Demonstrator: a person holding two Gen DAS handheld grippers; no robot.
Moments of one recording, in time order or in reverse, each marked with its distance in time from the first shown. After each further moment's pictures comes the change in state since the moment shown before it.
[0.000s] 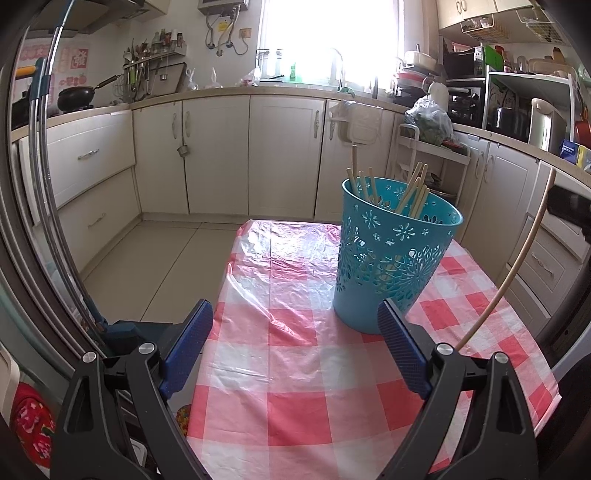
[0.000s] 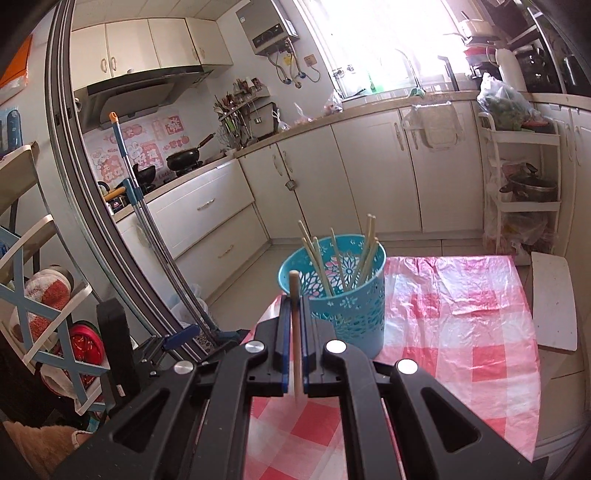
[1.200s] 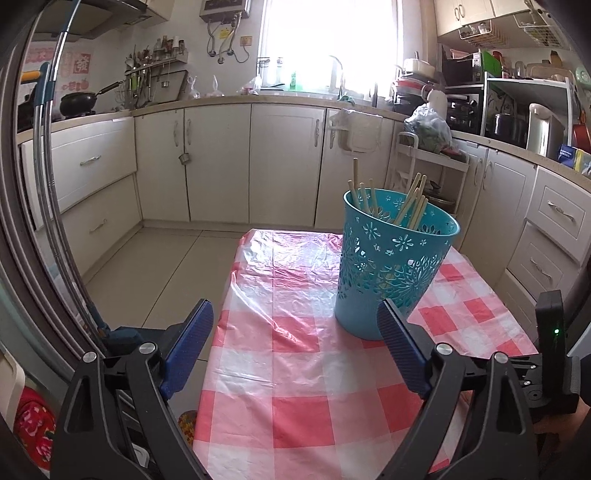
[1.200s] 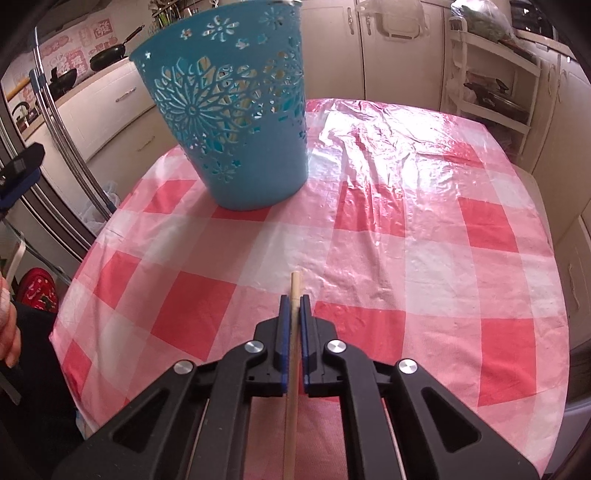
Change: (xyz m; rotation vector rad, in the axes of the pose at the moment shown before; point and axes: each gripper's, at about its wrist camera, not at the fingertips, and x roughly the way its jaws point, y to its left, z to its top) left arm -0.007 0.006 0.004 -0.001 -0.029 -0.003; right arm 0.093 -0.058 -0.128 0.027 0.414 -0.273
